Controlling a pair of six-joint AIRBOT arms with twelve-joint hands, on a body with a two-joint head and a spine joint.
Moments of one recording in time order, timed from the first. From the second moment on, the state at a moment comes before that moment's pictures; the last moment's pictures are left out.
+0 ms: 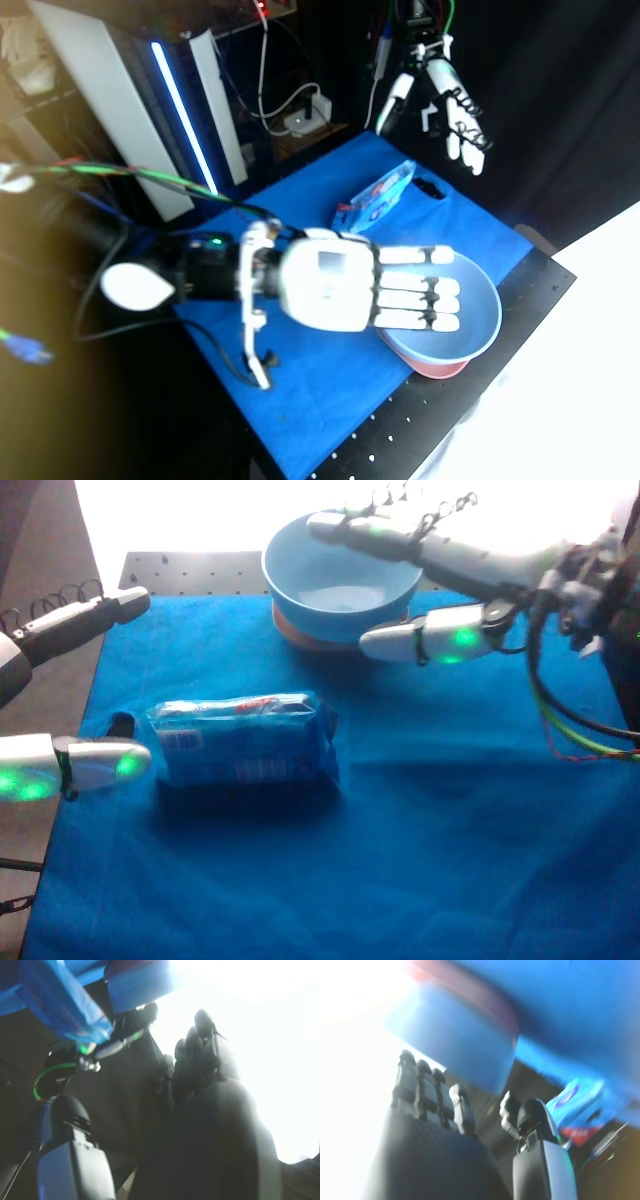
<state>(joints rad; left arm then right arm) 1.22 -0.93 1.14 -0.19 -1.22 0.54 -0.63 -1.30 1.54 -0.31 0.69 -0.38</state>
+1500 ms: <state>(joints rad) 0.56 -1.04 1.36 0.16 -0.90 0.64 -1.10 -1.09 1.21 0.15 1.28 -0.38</state>
